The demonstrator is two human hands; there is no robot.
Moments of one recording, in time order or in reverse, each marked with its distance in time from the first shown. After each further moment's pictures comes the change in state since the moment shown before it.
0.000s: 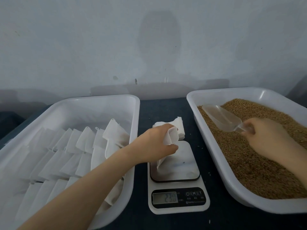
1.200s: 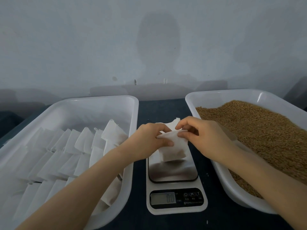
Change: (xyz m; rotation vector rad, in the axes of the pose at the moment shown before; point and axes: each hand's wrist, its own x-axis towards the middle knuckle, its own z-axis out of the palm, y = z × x) left_hand 0.002 -0.004 -0.011 -0.067 0.085 0.022; right_hand -0.022 -0.099 0.019 0.505 -0.042 -0.567
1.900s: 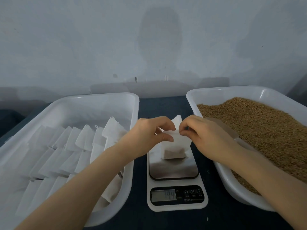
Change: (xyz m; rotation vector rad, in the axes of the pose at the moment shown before) left_hand -0.010 0.001 -0.004 -0.048 0.155 0.316; right_hand -0.004 0.001 0.000 -0.234 -0.014 -0.144
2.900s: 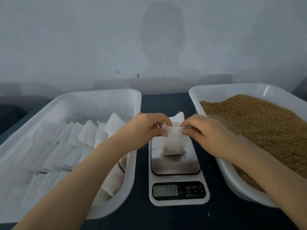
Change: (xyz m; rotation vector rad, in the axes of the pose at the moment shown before) left_hand -0.002 -0.001 -0.015 0.086 -0.110 -0.130; right_hand 0.000 0.009 0.004 0.098 -0.111 0.051
